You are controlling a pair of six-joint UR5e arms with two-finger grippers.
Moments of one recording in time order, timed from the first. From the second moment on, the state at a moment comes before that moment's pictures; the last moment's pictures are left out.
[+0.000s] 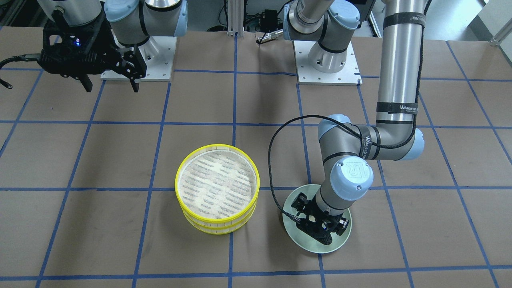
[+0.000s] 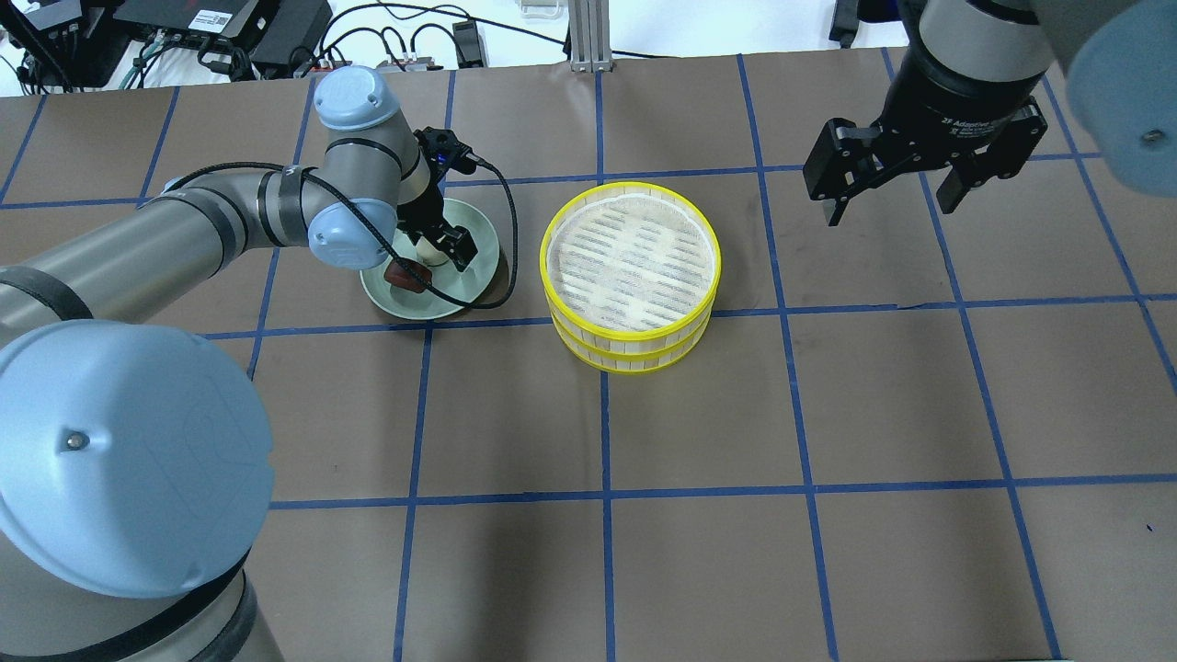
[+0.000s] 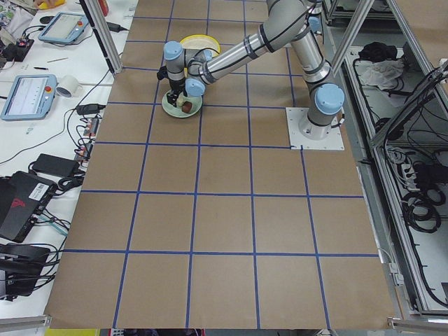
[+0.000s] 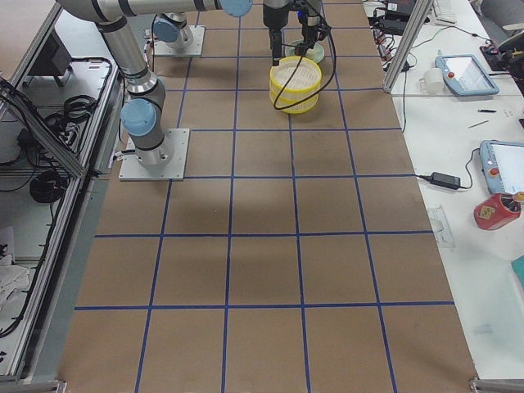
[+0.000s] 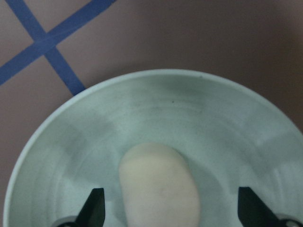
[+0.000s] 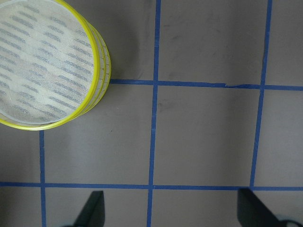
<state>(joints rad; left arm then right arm) -1.59 -2.18 -1.62 -0.88 1.55 0.57 1.59 -1.62 1.57 -1.54 -1.61 -0.03</state>
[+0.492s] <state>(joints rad) -1.59 -2.18 -1.61 -0.87 1.53 0.56 1.59 -1.62 1.57 -1.54 -1.61 -0.03</state>
